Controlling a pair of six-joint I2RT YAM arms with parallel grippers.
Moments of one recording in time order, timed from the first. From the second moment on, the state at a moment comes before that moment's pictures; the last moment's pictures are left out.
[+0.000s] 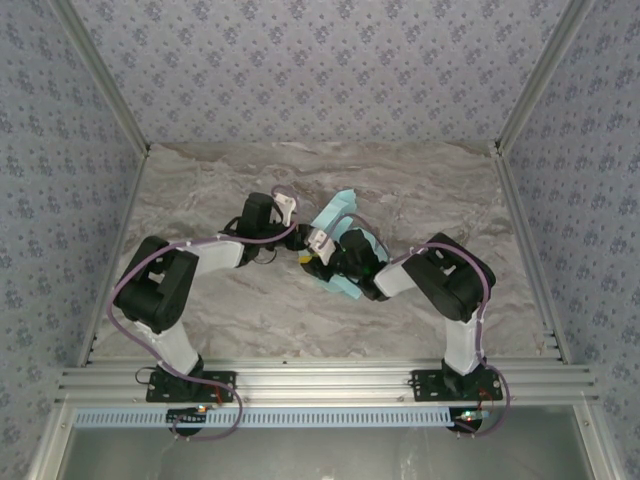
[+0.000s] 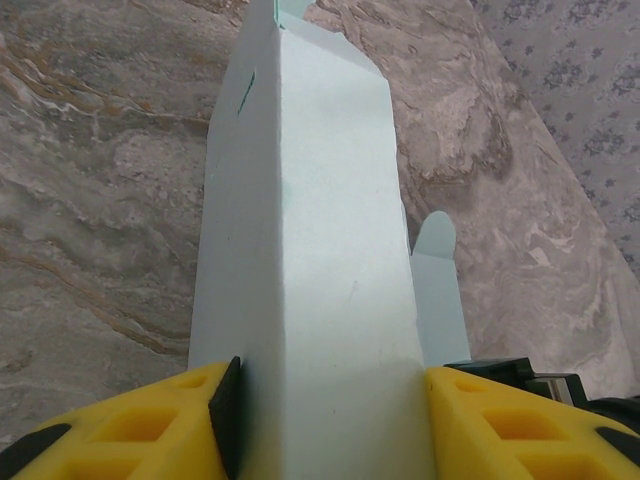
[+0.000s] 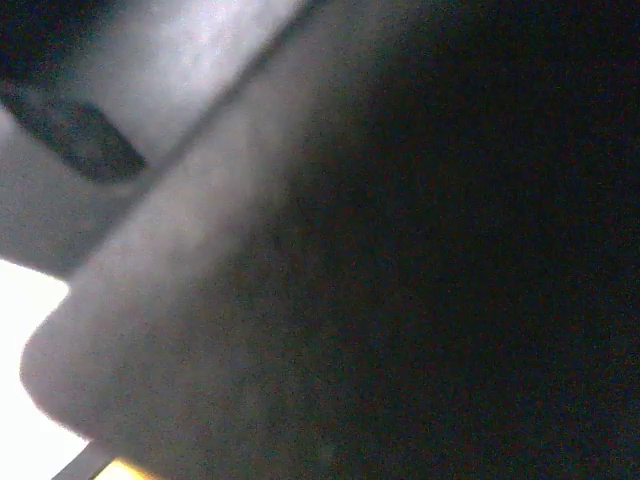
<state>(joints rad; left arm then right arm) -0.49 1.74 0.89 0.25 0.58 -0.39 0.73 1.92 0.73 0.81 -0.34 -0.20</state>
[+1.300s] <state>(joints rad) -0.42 1.61 0.71 0.26 0.77 -0.44 0.67 1.89 0.92 0.26 -0.75 -0.57</state>
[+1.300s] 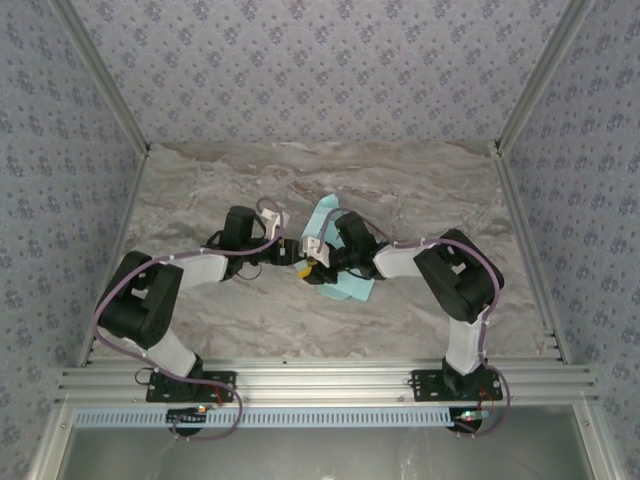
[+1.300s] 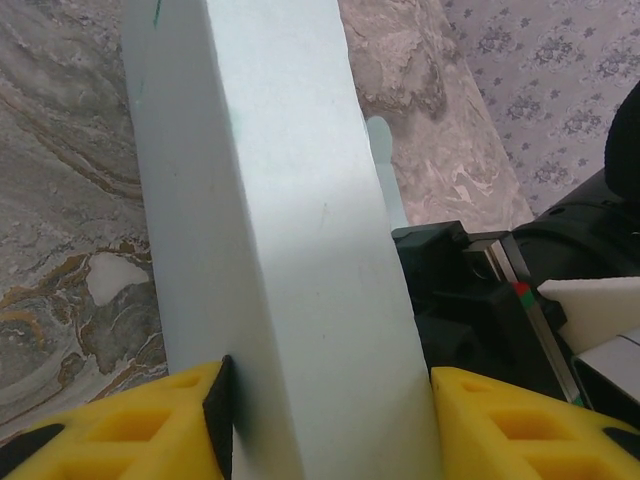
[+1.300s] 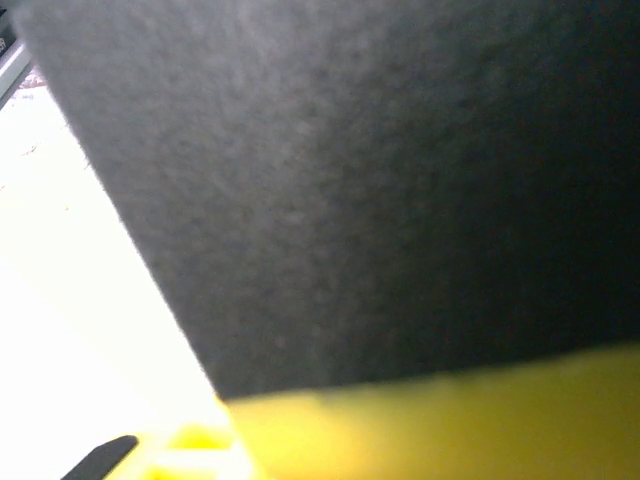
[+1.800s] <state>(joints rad) -0.41 1.66 0.71 0.36 0.80 -0.50 0.66 1.88 0.93 0.25 -0.73 -0.53</state>
